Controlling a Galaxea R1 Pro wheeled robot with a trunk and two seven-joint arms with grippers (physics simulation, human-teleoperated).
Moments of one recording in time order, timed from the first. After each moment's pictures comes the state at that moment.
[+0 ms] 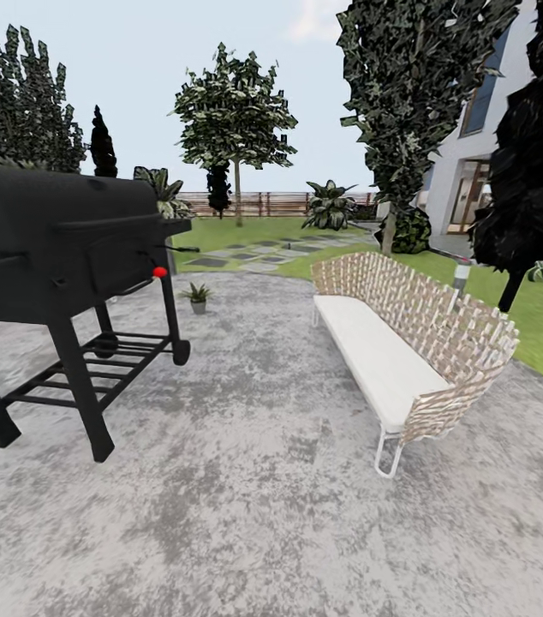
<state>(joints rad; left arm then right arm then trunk) -0.21 0.08 0.00 -0.29 0.01 -0.28 0.00 -0.04 -0.06 0.00 -0.52 0.01 -0.26 0.00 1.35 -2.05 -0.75</state>
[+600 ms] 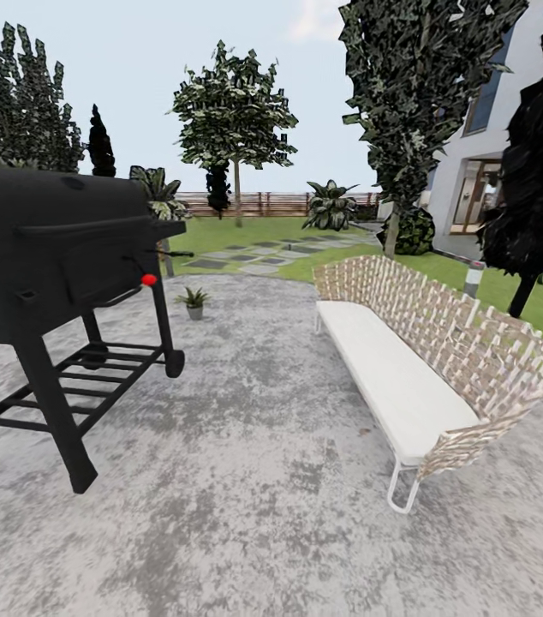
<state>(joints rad) -0.20 0.08 0.00 -0.29 0.01 -0.28 0.00 -0.04 -0.06 0.00 -0.52 0.01 -0.26 0.00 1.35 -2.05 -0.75</state>
